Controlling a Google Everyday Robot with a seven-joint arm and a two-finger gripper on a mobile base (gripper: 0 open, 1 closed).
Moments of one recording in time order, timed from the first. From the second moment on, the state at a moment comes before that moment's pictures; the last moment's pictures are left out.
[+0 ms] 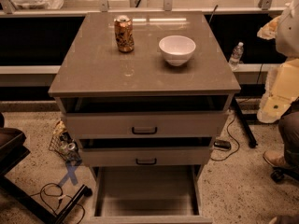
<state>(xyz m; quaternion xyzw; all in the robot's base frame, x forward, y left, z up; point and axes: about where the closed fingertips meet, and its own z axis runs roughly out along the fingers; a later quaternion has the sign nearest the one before) 0.438 -0.215 0.983 -0.60 0.78 -0.04 0.17</state>
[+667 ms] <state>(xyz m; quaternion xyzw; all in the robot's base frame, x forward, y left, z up) 0.456 -0.210 0.984 -0.60 0.77 -0.04 0.20</state>
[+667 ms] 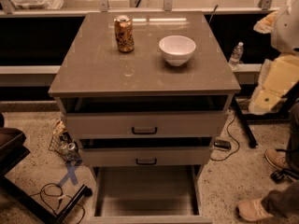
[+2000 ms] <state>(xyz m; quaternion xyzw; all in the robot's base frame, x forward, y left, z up) 0.646 -0.136 0.992 -0.50 0.70 0.08 0.50</state>
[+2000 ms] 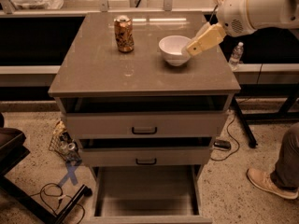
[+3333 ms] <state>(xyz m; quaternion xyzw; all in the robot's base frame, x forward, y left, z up) 0.738 -0.035 0.926 -0.47 0.70 0.17 0.52</state>
